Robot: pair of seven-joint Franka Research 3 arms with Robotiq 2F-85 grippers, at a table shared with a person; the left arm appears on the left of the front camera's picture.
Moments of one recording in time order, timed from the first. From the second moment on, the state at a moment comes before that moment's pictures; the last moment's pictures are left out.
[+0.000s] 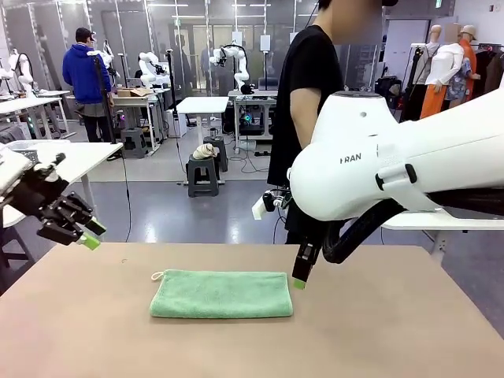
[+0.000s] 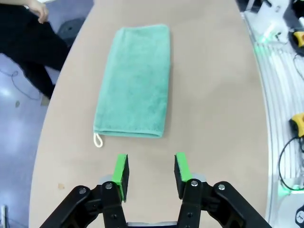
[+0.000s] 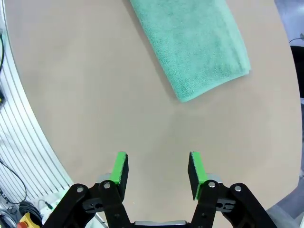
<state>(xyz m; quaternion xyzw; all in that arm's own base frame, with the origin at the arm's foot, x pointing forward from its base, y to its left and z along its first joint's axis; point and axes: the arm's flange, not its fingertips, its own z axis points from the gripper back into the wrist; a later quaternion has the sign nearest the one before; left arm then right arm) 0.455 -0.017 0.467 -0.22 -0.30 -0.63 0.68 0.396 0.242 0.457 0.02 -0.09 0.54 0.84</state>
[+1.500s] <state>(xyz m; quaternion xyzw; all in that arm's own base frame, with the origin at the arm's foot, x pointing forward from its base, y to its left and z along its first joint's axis) 0.471 -0.031 0.438 -0.28 -0.31 -0.63 0.66 0.373 0.245 0.441 0.12 -0.12 0.03 0.98</state>
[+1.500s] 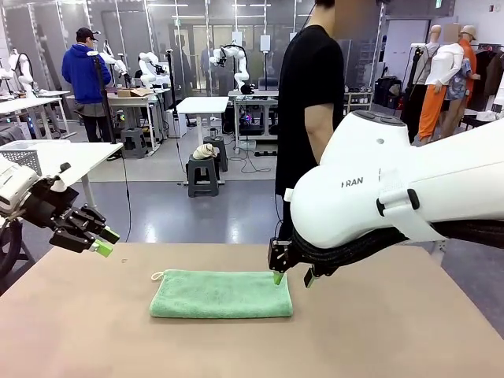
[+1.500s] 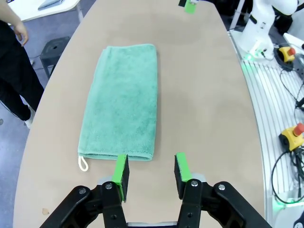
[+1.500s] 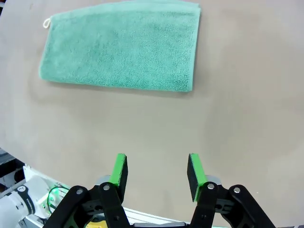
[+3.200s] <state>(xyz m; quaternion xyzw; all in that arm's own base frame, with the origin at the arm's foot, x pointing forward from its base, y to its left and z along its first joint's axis) 0.472 -0.019 0.440 -0.28 -0.31 -0.62 0.66 0.428 0.265 0.383 0.07 -0.10 -0.02 0.99</state>
